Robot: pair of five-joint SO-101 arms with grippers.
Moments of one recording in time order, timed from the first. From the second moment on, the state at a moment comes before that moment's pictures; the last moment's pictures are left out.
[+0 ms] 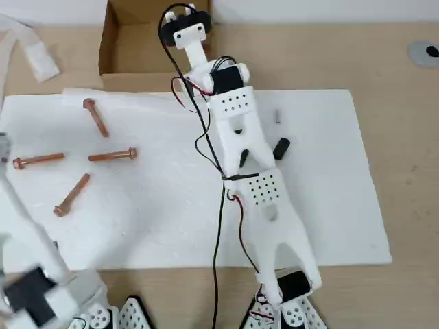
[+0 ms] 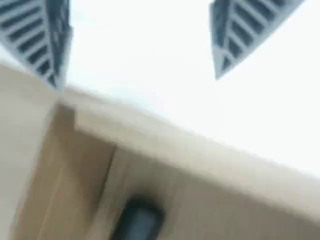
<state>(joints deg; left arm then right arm) -41.4 -11.4 19.5 60.7 37.8 -23.8 70.7 -92.4 85.3 -4.6</state>
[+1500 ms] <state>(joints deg) -38.8 13.7 14.5 53.6 54.5 -23.8 70.7 -92.4 100.2 -4.6</state>
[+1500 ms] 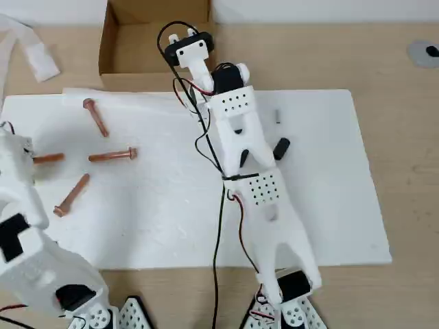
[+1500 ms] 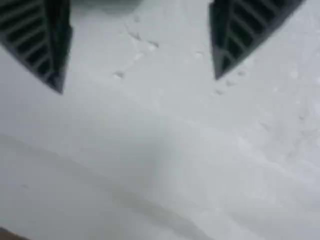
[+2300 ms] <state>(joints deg) -38.7 18.7 9.3 54.5 50.6 -23.8 70.7 -92.4 101.1 -4.6</state>
